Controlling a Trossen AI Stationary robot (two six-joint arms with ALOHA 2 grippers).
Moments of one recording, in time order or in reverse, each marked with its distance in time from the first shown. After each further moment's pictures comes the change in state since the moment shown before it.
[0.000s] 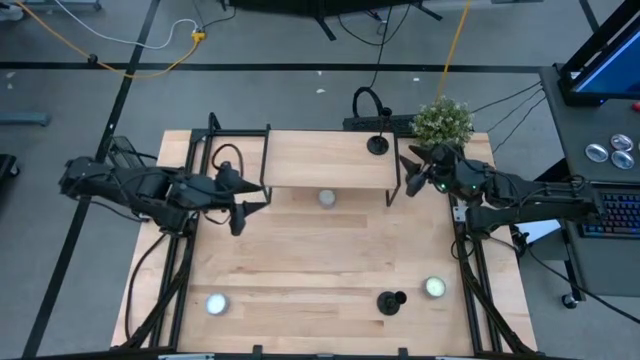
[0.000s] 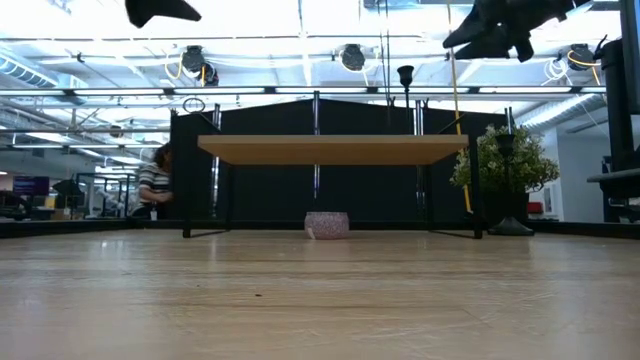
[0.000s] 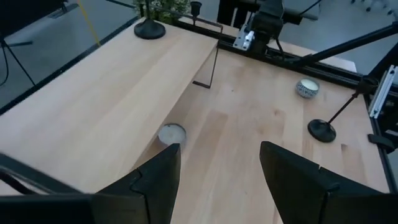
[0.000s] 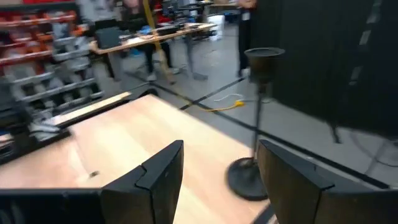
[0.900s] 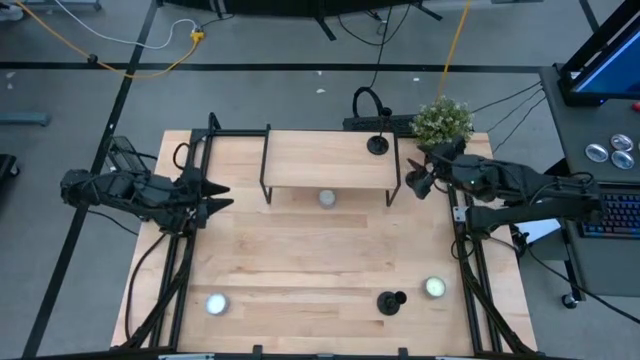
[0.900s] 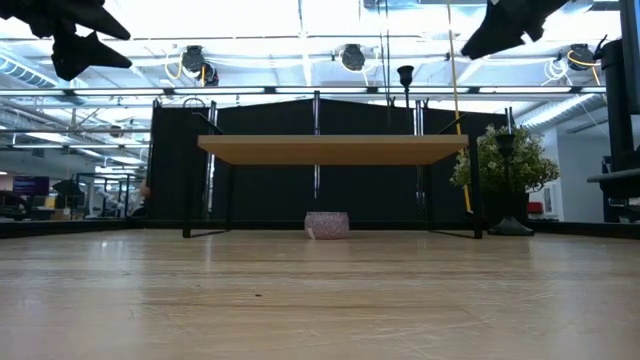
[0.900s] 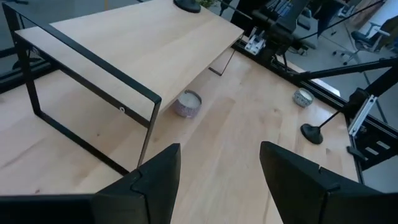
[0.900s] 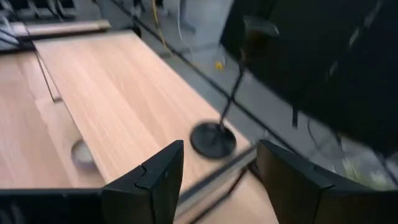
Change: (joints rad) left arm -0.009 -0.515 -0.321 -0.138 -0.002 -0.218; right arm -0.013 0.069 0.235 -0.491 0.015 -0.083
